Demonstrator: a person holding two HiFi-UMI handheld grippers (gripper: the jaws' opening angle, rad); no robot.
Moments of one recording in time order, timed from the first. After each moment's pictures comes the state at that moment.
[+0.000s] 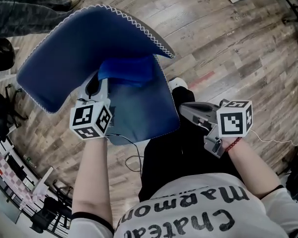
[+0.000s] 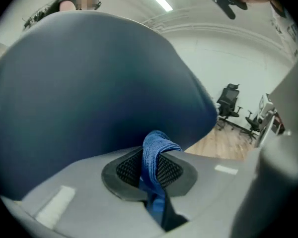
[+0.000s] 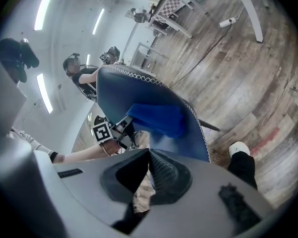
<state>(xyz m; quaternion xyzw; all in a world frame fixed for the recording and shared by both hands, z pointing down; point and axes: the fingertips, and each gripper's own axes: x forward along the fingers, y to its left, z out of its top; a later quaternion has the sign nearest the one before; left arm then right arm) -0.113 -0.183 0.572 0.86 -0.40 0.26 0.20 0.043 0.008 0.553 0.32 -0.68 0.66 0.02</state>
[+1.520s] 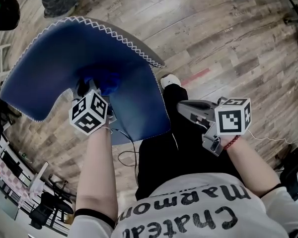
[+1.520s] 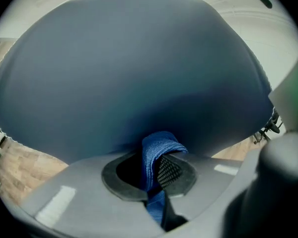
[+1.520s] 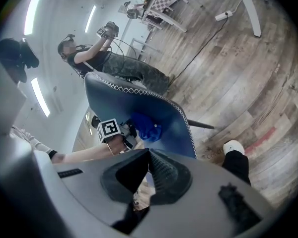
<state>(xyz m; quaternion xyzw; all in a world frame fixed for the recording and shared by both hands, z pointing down) -0.155 -0.204 0.637 0.72 -0.57 0.28 0.28 0.070 -0.008 0.577 0.31 -0.66 0.68 0.04</state>
